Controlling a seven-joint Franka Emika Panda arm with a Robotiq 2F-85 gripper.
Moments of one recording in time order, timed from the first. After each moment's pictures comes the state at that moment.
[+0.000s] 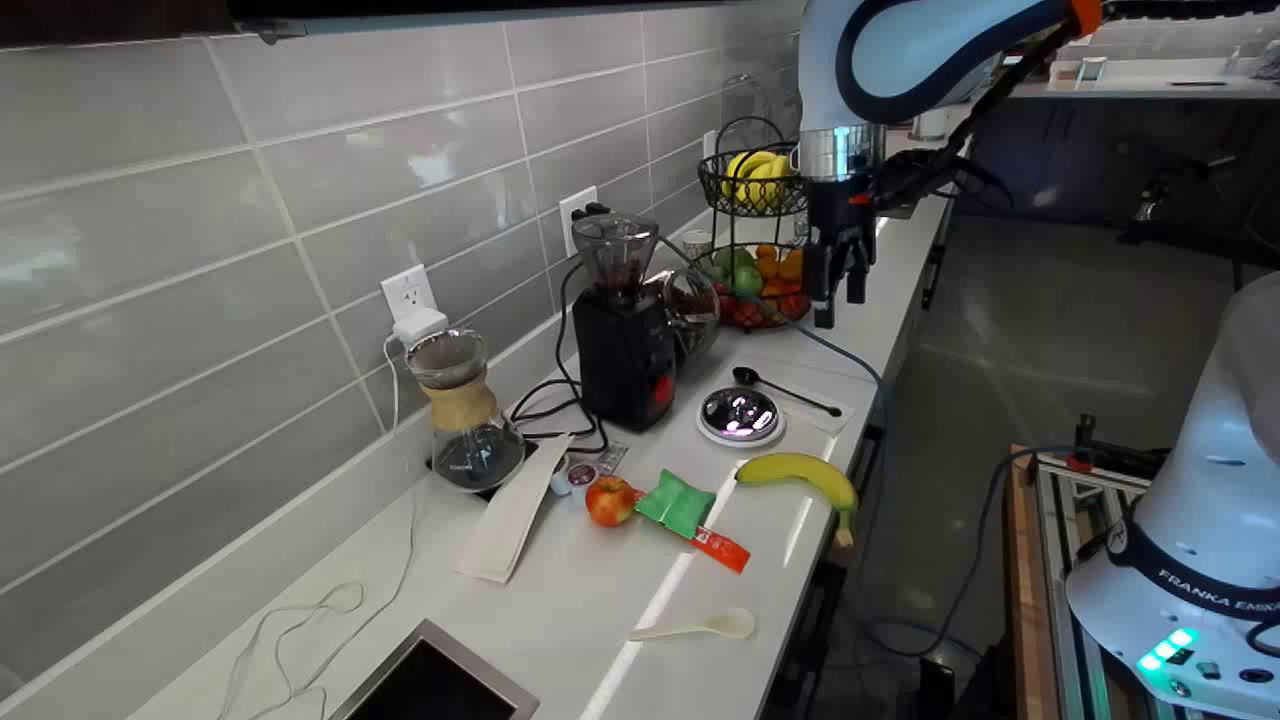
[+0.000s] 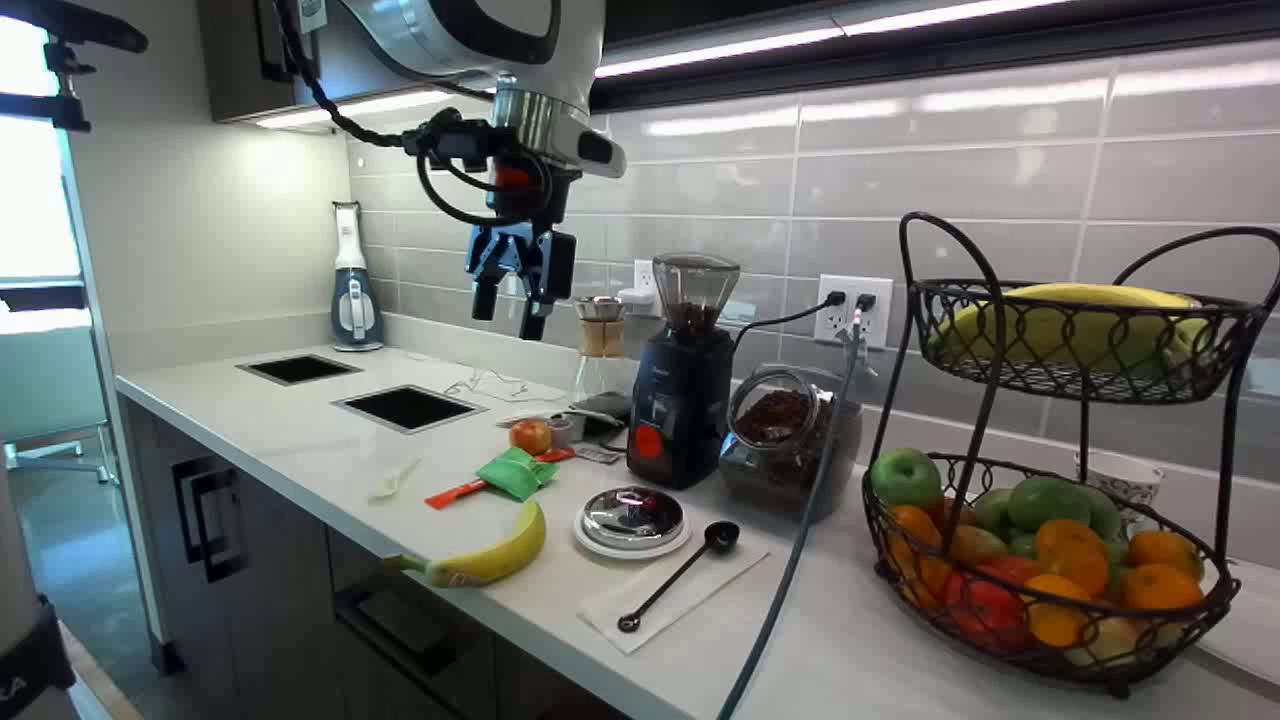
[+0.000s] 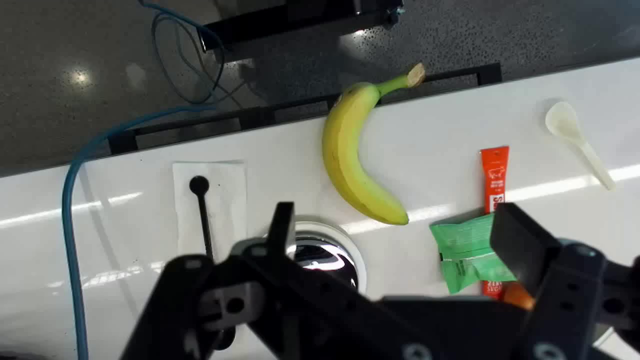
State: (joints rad) arm -0.09 -0.39 -0.13 -2.43 0.02 1.89 0.00
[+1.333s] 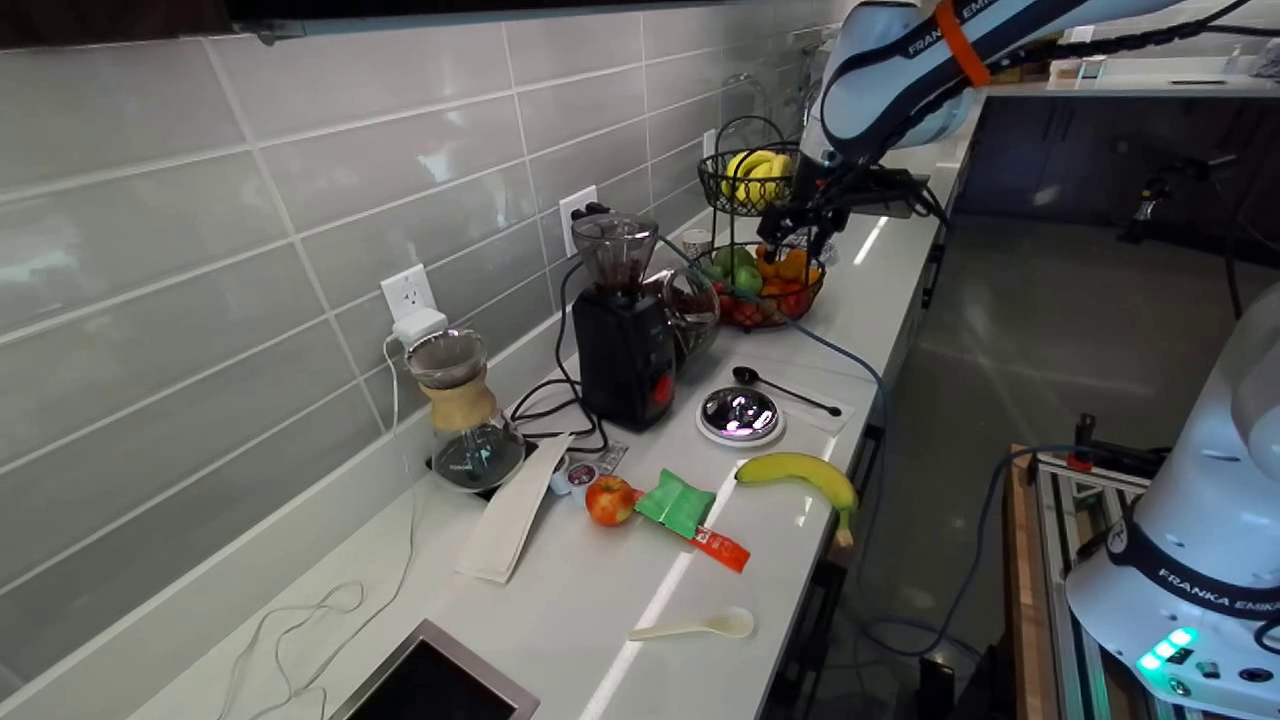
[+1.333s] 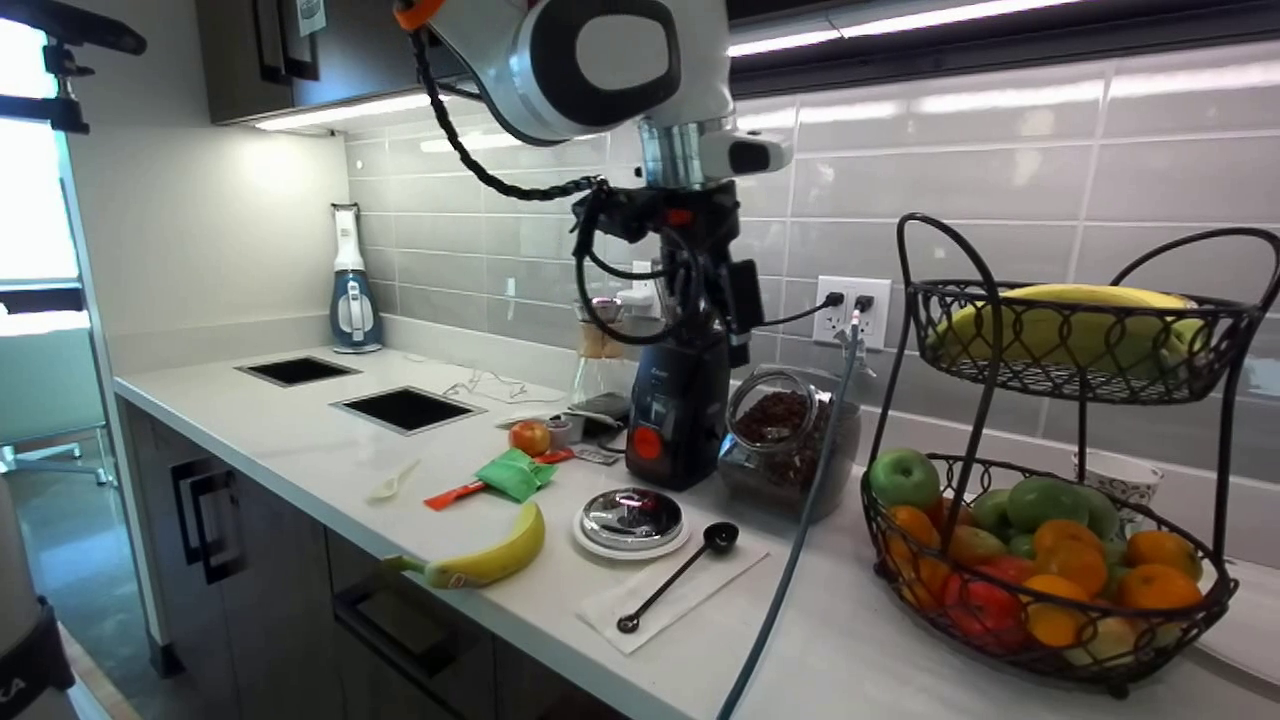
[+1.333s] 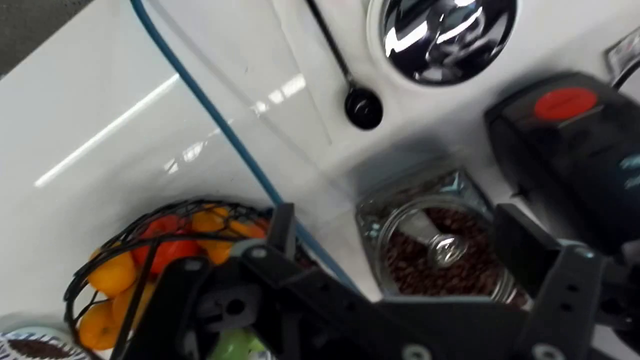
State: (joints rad) arm -0.25 -0.16 -0.25 -2.35 0.03 2.48 0.11
